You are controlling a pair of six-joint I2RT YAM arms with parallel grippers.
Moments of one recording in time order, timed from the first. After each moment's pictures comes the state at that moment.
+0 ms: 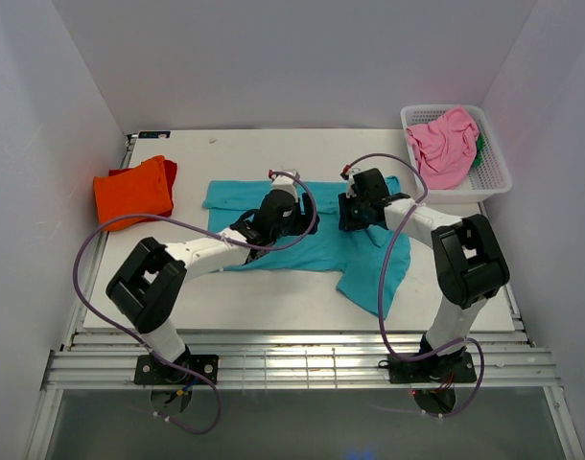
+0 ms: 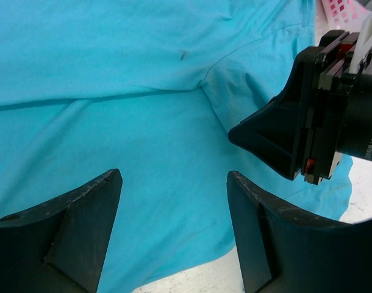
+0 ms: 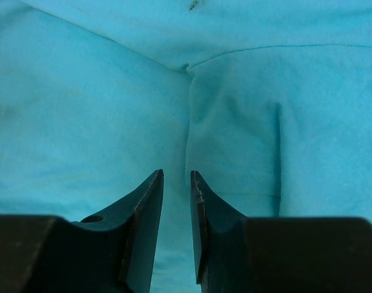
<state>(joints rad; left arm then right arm) -0.76 1.68 1.01 0.19 -0.20 -0.53 0.43 1.77 1.10 -0.23 -0.14 0.14</state>
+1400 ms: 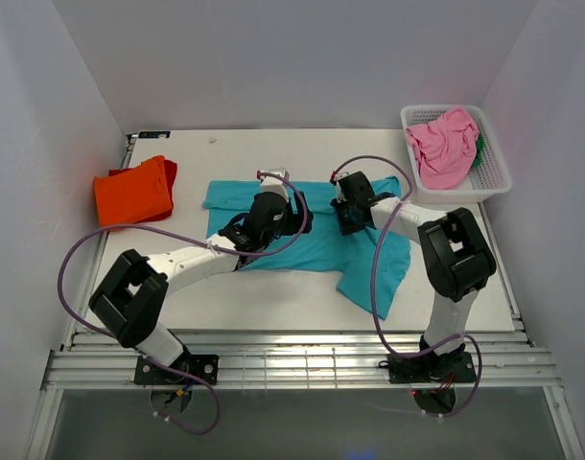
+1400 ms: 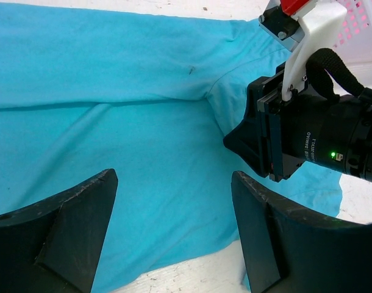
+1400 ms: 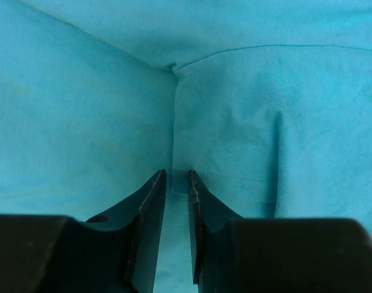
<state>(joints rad) -0.76 1.56 0.94 0.18 -0.26 -0.54 0.49 1.85 1.17 -0.29 0.04 0.07</state>
